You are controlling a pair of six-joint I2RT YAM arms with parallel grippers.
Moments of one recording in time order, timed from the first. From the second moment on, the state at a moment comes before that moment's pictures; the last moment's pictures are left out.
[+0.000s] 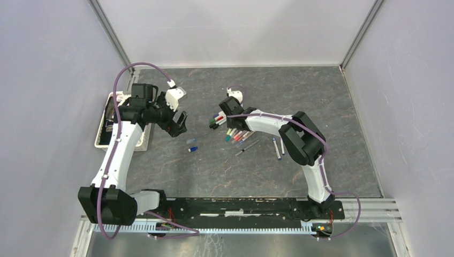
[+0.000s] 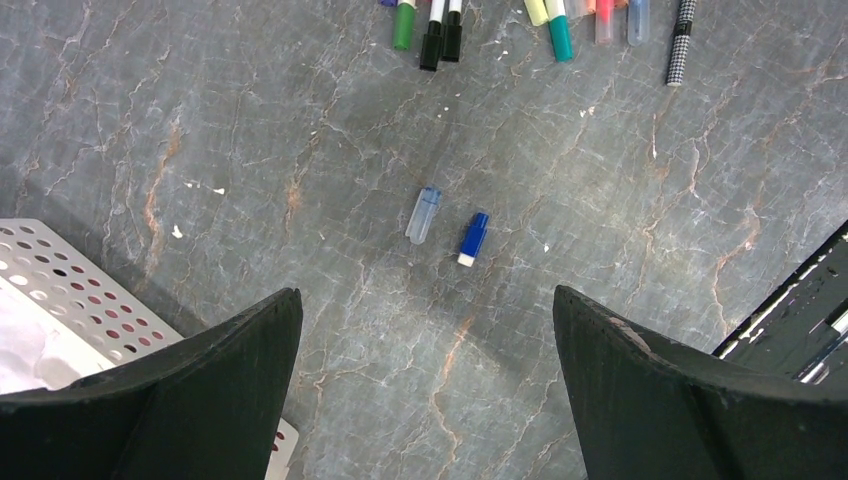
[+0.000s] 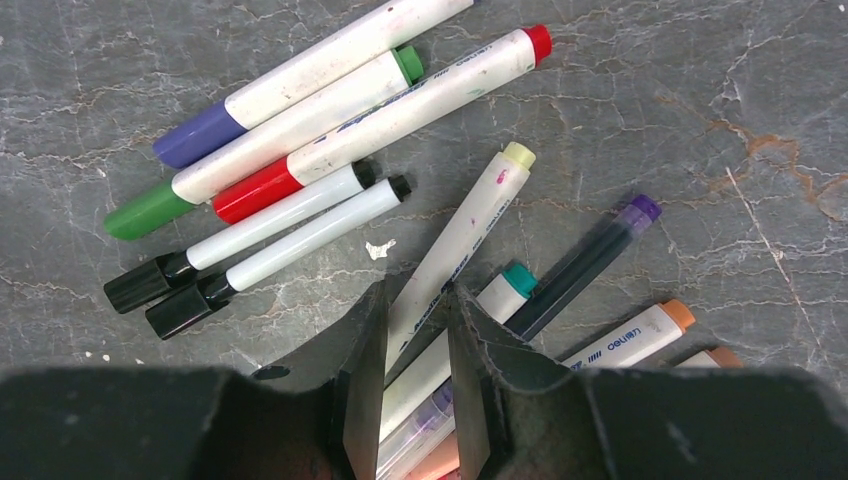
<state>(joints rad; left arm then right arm) -0.06 1.22 1.20 -0.92 0.50 0.61 0.77 2.11 1.46 -0.25 0.39 0.52</state>
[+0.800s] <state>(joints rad) -0.06 1.22 1.20 -0.94 0.53 0.63 0.77 2.10 1.42 -0.21 0.38 0.67</state>
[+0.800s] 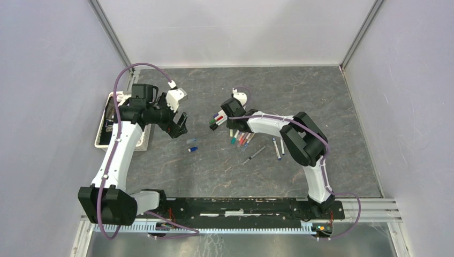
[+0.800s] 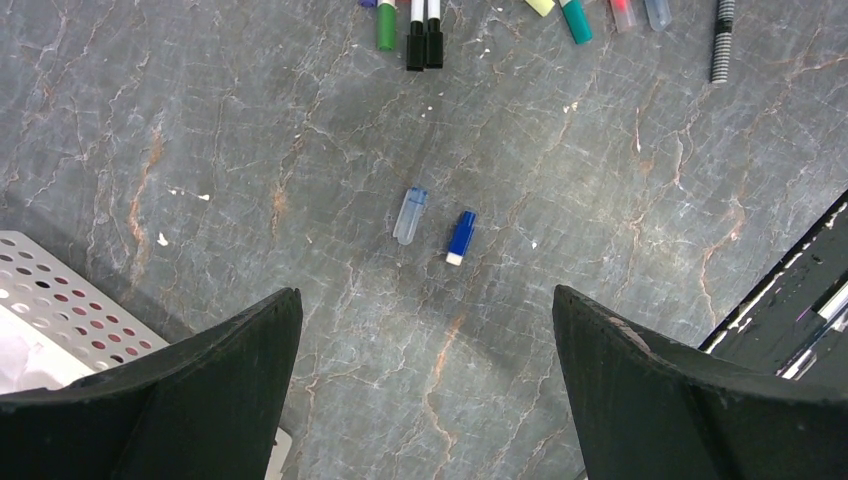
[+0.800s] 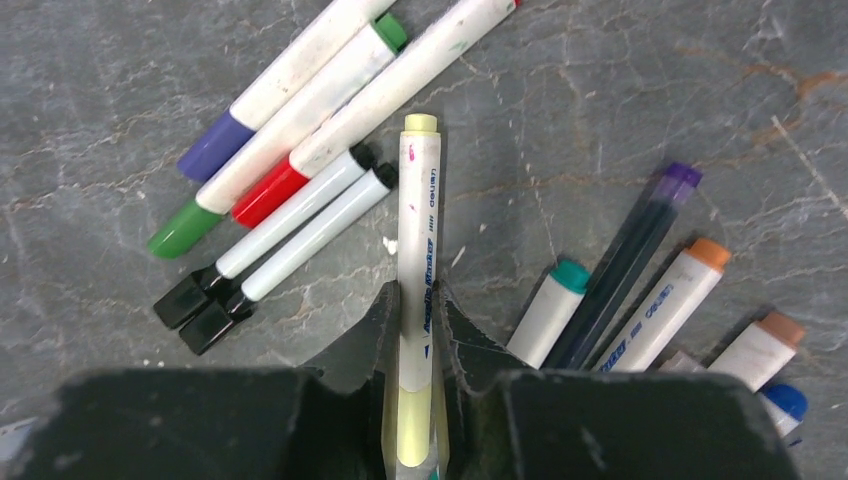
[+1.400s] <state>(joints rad) -0.06 1.22 1.21 -0.94 0.66 0.60 0.77 1.65 1.06 0.20 0.25 0.79</state>
